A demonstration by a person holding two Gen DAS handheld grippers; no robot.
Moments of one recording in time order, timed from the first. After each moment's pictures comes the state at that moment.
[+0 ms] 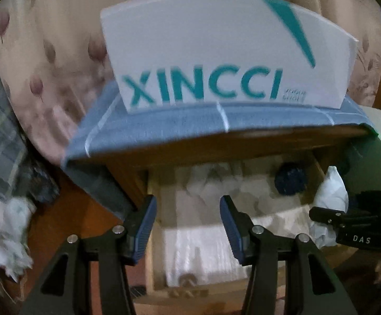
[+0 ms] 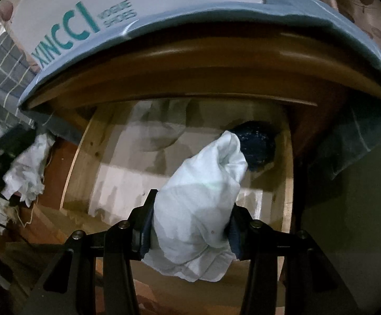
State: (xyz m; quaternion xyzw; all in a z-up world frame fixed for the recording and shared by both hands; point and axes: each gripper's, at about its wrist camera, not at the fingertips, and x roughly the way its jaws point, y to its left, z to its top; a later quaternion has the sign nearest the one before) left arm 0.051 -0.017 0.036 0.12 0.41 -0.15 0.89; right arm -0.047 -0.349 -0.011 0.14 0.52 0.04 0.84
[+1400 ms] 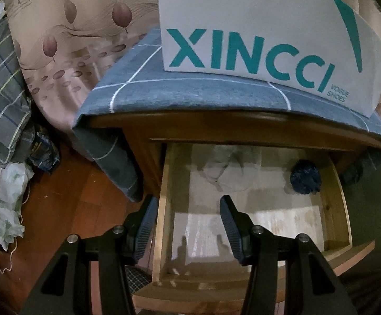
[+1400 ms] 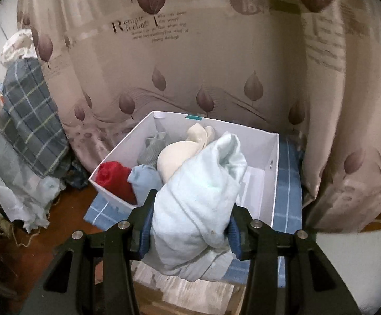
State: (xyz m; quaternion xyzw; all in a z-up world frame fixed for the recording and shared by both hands) left arm 0.069 0.011 0.020 0.07 0.46 -0.11 0.88; right arm 0.037 -0.335 0.273 0.05 0.38 0.03 0.92
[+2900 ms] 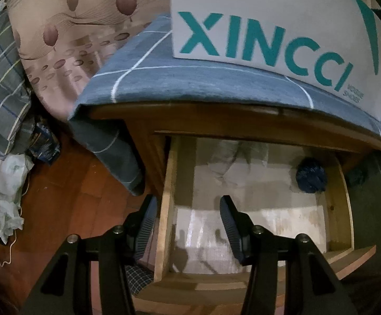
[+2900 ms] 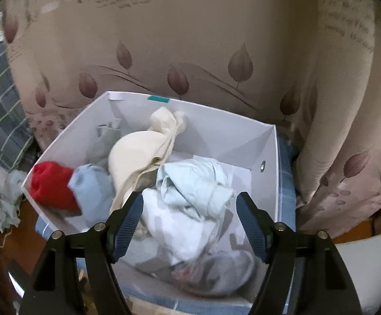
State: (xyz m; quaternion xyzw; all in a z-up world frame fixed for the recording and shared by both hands) left arm 0.081 0.013 0.012 0.06 0.48 -0.09 0.87; right arm 0.086 -0.341 0.219 0.00 0.41 -0.02 0.91
